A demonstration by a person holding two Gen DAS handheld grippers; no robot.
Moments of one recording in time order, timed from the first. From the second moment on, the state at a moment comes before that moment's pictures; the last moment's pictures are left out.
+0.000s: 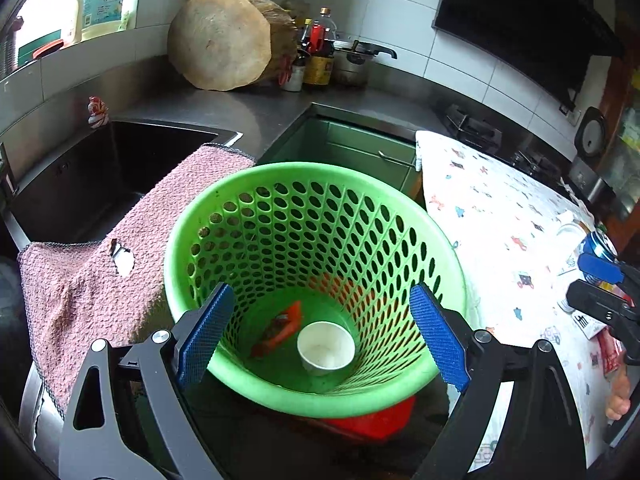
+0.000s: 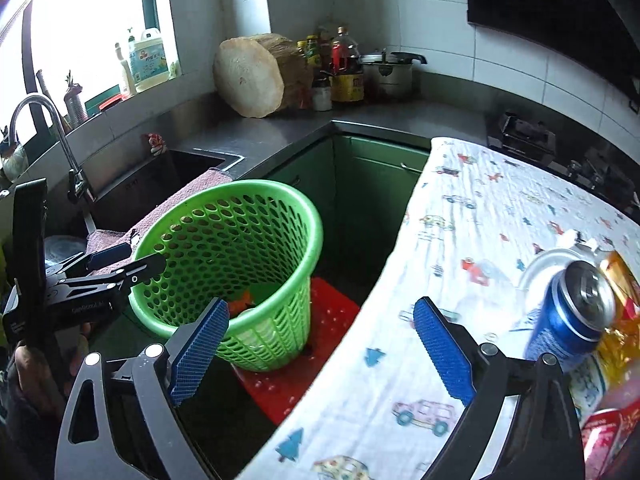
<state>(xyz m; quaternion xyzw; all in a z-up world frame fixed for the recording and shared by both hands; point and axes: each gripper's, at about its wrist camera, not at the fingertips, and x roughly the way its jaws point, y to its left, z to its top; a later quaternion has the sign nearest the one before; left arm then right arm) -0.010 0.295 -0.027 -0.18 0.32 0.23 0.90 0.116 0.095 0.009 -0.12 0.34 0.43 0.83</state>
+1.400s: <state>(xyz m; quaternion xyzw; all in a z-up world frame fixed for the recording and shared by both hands) 0.184 0.062 -0.015 -0.08 0.36 -0.07 0.93 0.178 -0.139 -0.061 -0.03 0.47 0.24 0.85</state>
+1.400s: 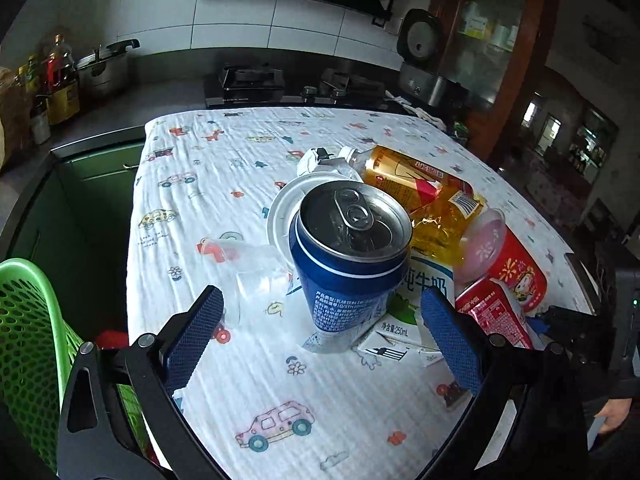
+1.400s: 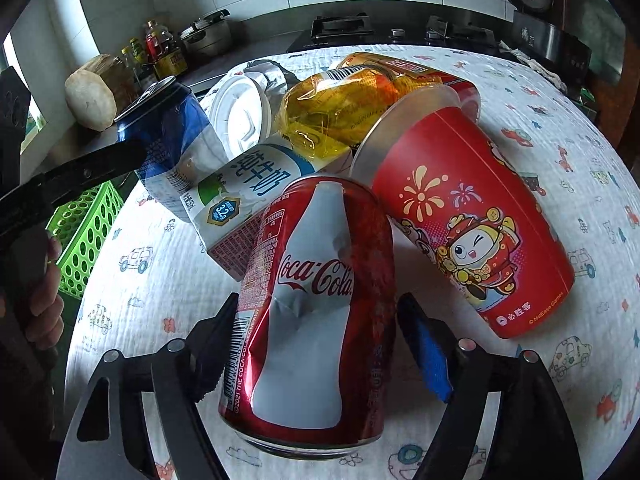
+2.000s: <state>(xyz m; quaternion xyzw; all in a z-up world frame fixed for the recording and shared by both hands) 0.211 0.045 -0.029 -0.11 0.37 -0.05 0.92 0.168 -0.146 -0.066 -0.03 0.46 0.24 0.85</state>
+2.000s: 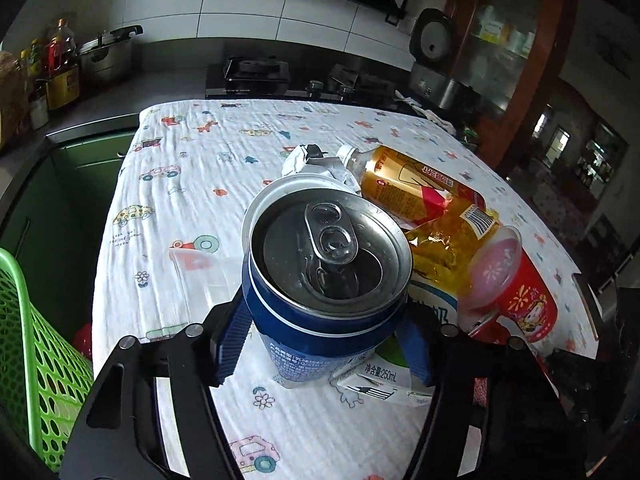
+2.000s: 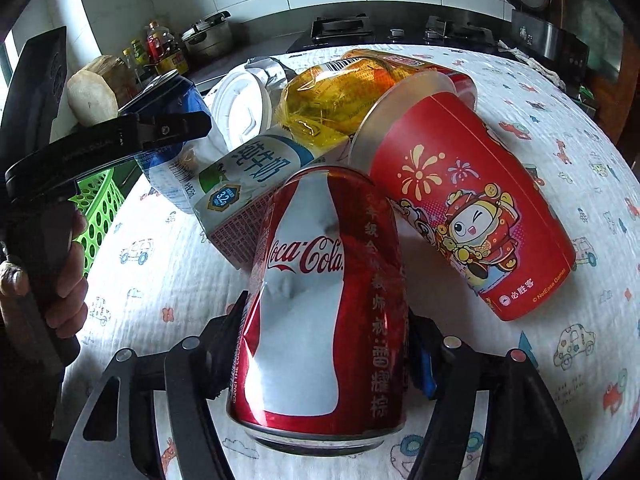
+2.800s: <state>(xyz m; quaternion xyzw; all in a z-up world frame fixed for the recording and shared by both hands) 0.151 0.092 0.001 -0.13 0.31 -0.05 0.94 0.141 -0.150 -0.051 -0.02 0.45 0.26 0.86</state>
